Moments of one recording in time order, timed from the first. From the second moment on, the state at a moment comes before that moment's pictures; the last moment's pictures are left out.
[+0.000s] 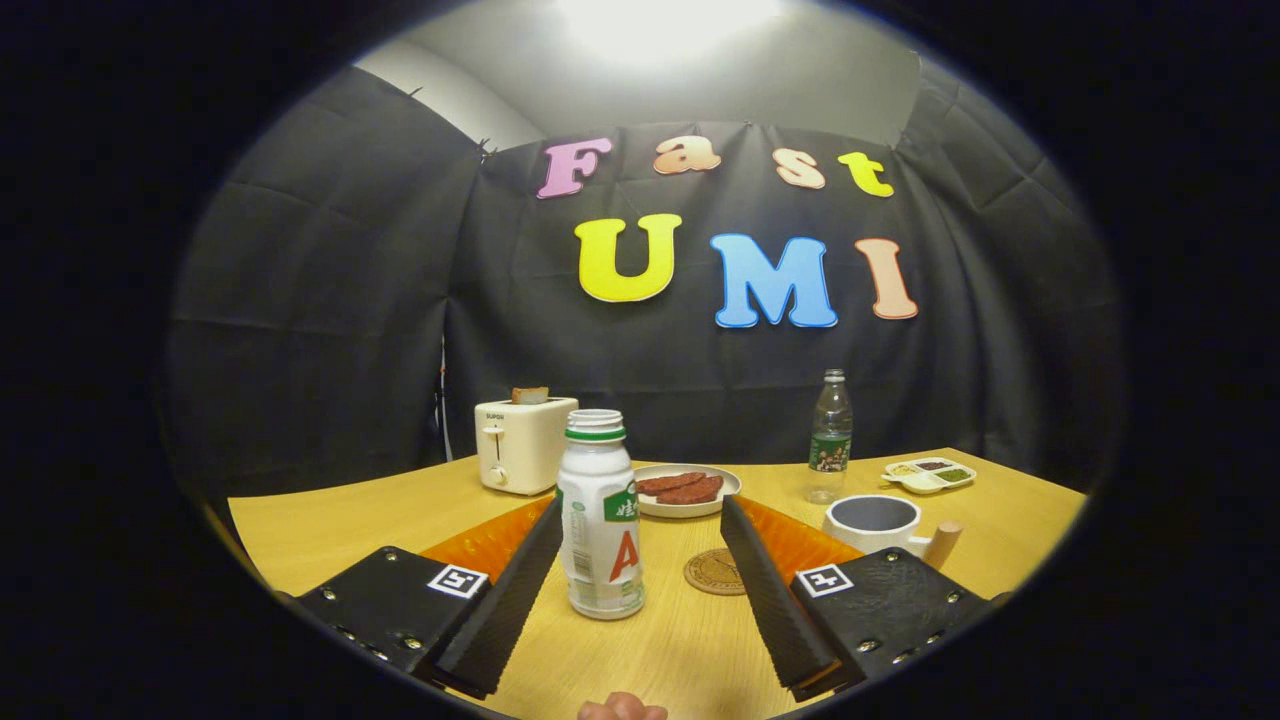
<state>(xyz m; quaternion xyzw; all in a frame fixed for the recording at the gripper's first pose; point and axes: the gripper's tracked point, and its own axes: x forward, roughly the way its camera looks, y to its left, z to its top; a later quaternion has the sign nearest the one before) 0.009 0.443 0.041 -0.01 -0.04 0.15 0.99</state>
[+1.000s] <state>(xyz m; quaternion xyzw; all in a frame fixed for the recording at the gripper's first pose) 0.074 0.488 -0.002 -0.04 0.01 0.19 0.98</state>
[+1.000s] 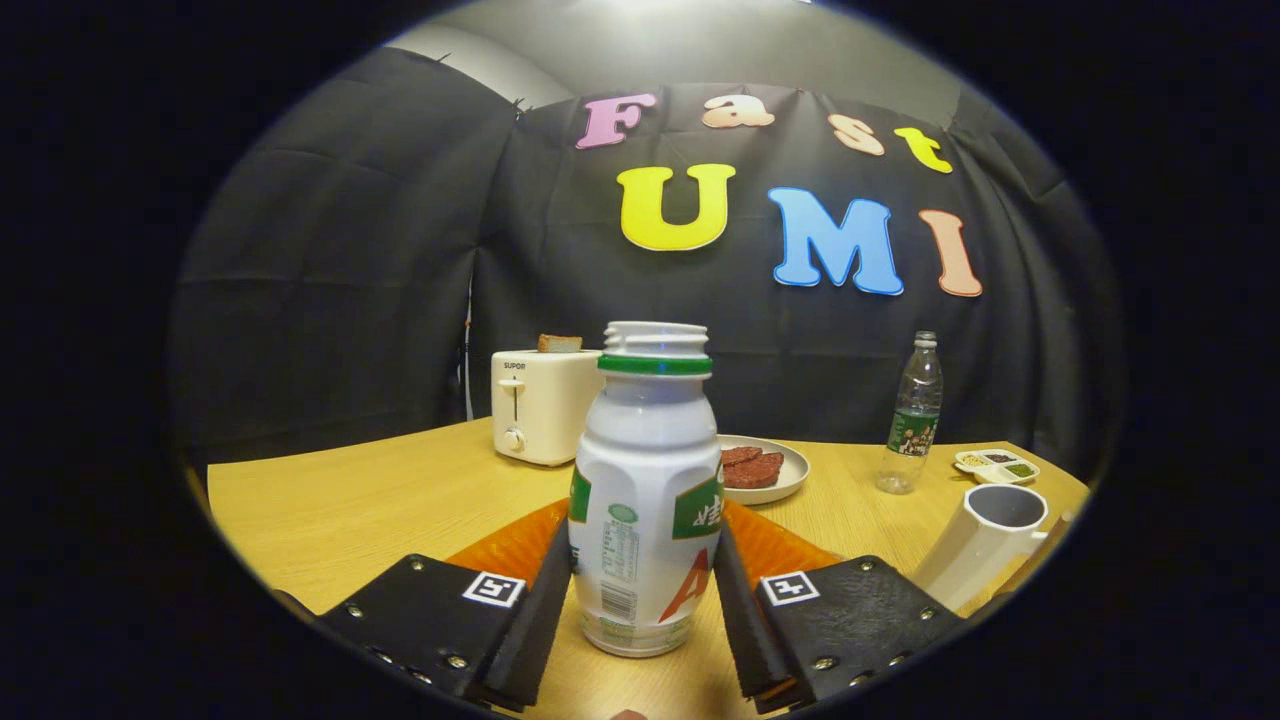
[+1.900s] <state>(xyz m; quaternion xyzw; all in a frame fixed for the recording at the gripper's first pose) 0.063 0.468 0.021 0.11 0.01 0.15 0.98</state>
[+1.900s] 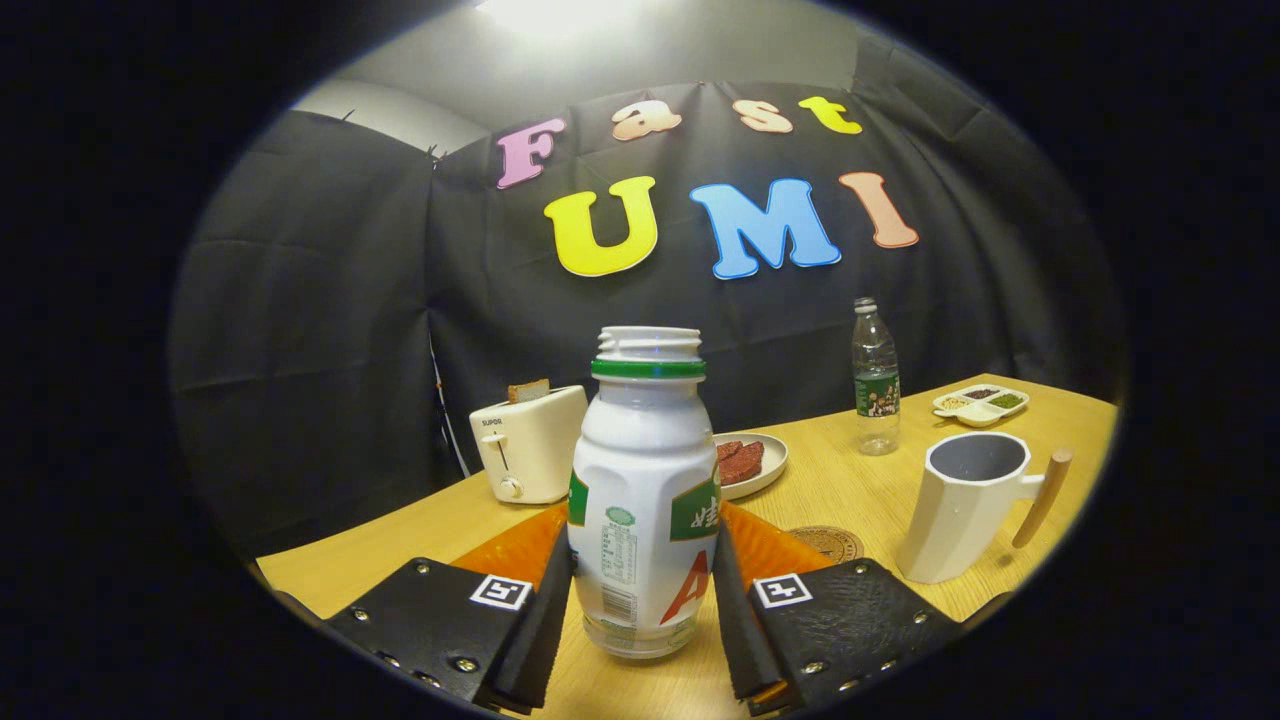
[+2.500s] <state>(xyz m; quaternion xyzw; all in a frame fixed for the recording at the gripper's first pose) 0.074 0.426 0.020 0.28 0.03 0.12 0.95</state>
